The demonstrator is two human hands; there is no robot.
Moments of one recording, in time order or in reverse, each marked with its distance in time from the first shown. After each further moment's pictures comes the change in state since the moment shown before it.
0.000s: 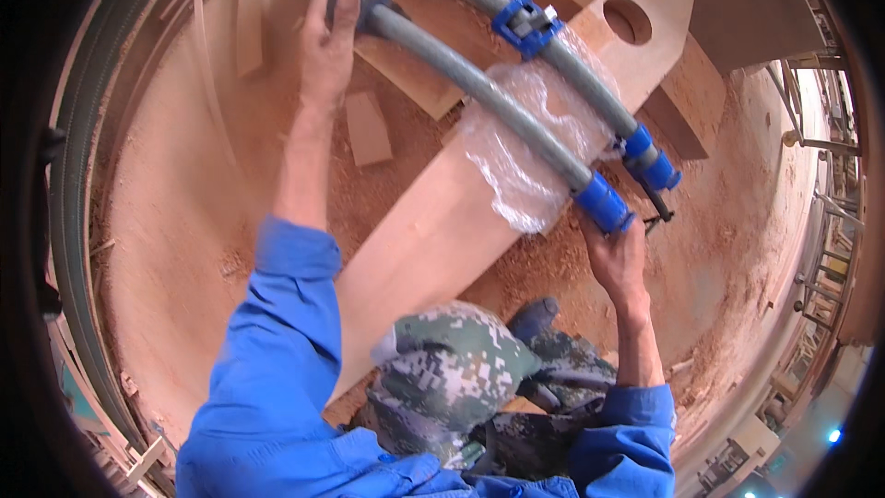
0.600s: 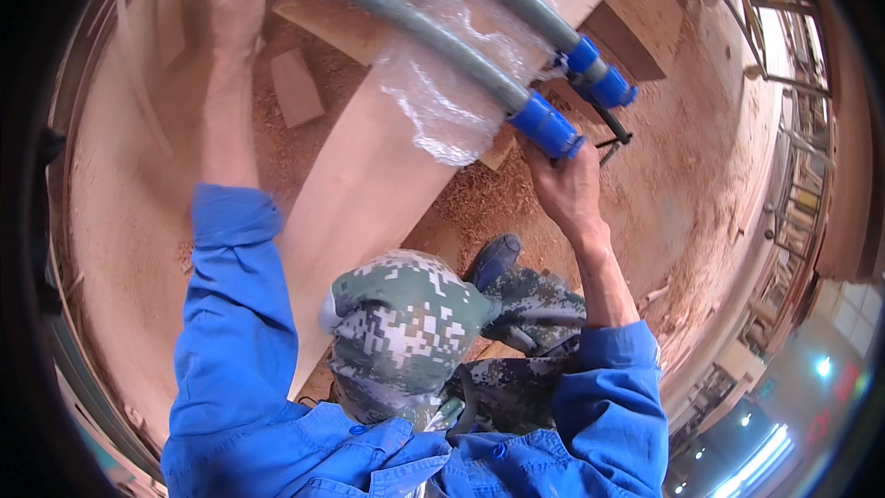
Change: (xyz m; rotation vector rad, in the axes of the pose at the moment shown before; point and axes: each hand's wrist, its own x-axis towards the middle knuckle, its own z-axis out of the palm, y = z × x) left_hand 0.009 -0.004 0.025 -0.150 0.052 0.009; right_hand -0.002 0.007 0.008 0.019 0.077 -0.048
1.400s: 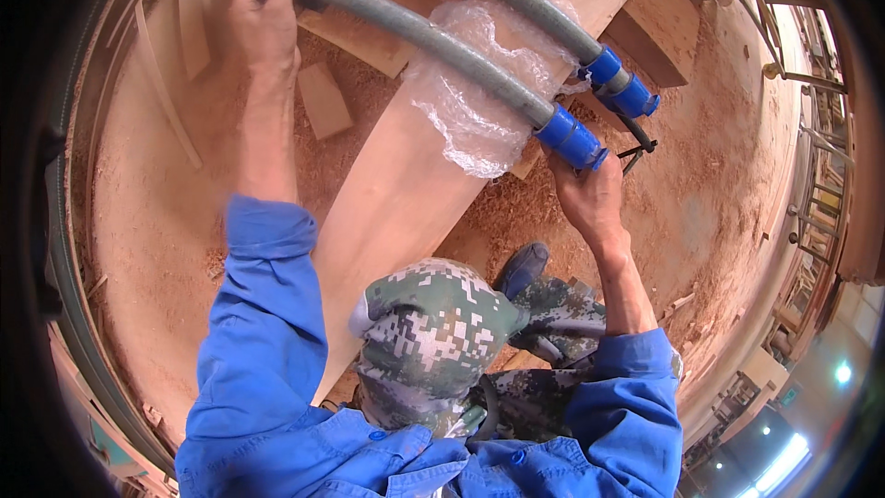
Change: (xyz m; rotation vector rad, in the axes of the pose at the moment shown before) left_hand -0.014 0.021 0.017 0.065 0.105 -0.038; right_hand -0.003 0.006 0.006 -0.034 0.052 0.002
